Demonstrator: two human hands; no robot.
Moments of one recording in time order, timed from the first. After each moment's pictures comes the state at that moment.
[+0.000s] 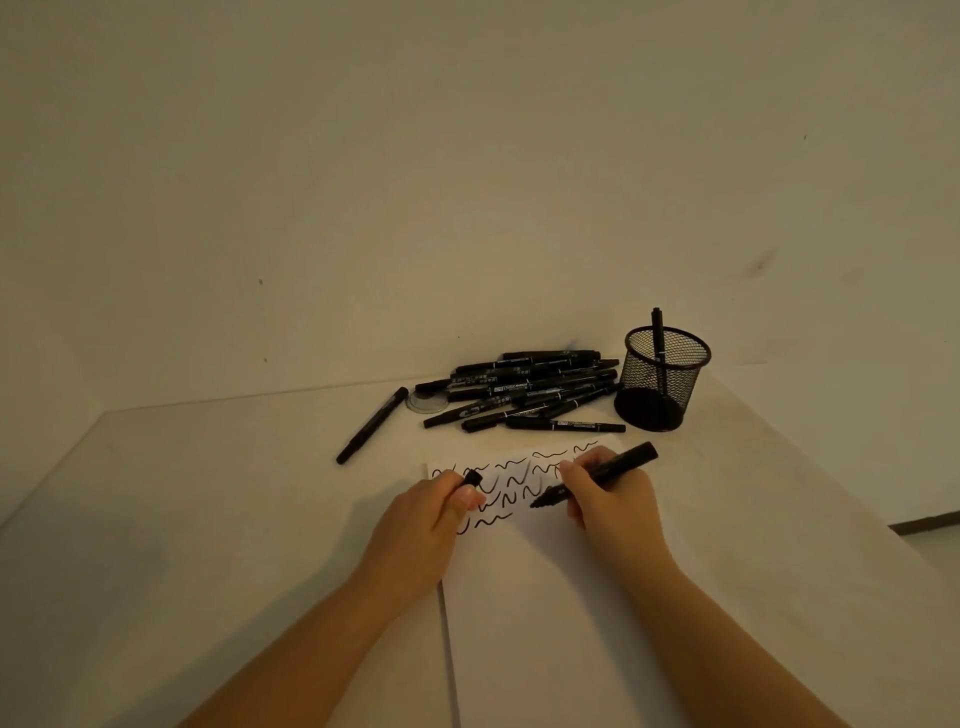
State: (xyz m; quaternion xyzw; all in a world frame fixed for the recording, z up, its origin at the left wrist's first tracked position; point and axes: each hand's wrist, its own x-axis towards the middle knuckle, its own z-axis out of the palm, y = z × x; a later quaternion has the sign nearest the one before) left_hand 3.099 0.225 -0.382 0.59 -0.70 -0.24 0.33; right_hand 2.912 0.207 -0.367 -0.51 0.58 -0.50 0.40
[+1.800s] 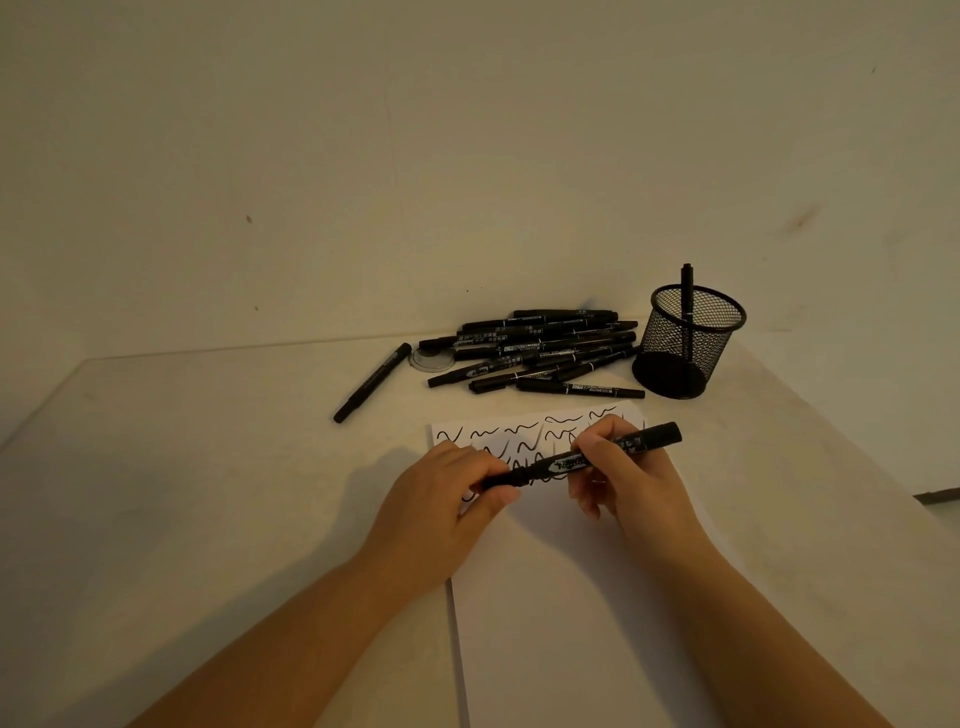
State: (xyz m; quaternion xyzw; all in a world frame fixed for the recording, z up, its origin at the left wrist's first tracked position) left_hand 3.095 0.233 -0.382 0.50 -0.79 -0.15 0.32; right_hand 2.911 0.222 -0.363 -0.53 0.45 -0.51 0.51
